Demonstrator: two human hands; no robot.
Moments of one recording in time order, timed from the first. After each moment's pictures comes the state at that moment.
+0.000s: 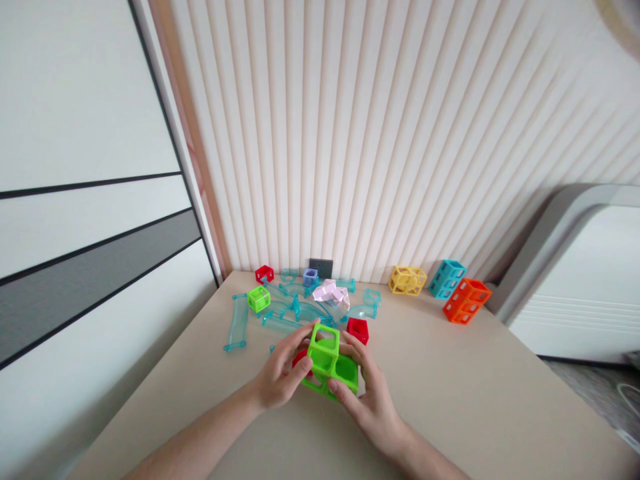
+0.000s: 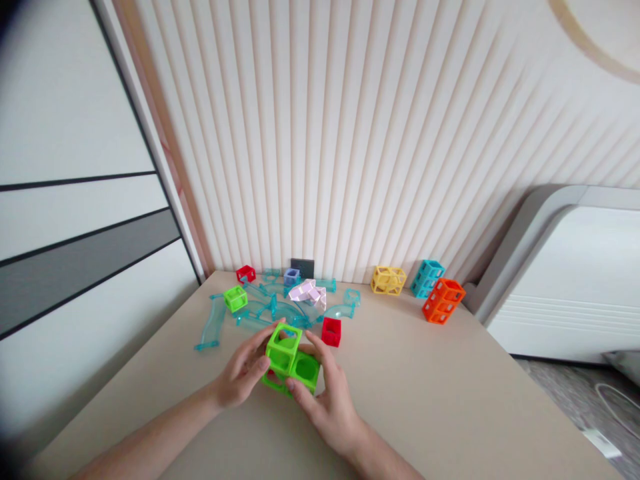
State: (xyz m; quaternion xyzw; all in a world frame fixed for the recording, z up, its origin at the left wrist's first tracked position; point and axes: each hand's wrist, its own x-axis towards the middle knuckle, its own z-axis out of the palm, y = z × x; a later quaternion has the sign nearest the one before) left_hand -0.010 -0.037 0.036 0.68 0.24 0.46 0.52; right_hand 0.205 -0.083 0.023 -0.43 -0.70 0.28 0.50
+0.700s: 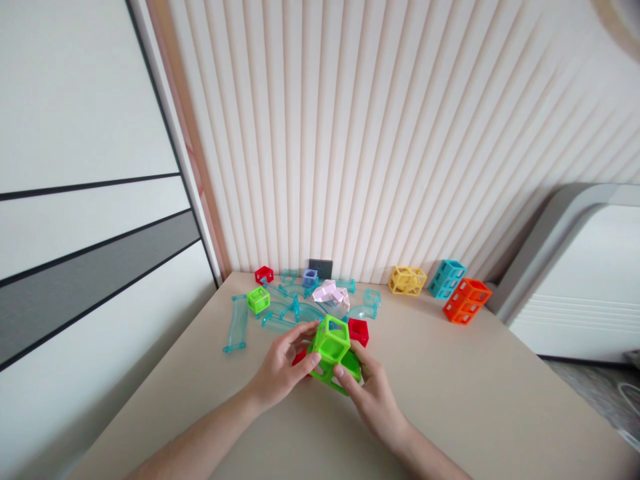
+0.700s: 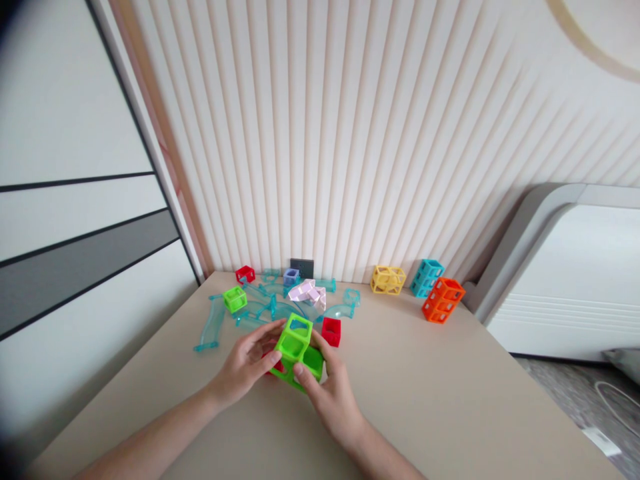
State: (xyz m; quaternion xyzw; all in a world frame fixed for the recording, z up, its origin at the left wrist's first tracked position) left_hand -0.001 -0.034 0.048 0.59 0.30 0.46 0.58; right_hand 0.201 -0.072 0.027 -0.43 -0.61 0.39 0.53
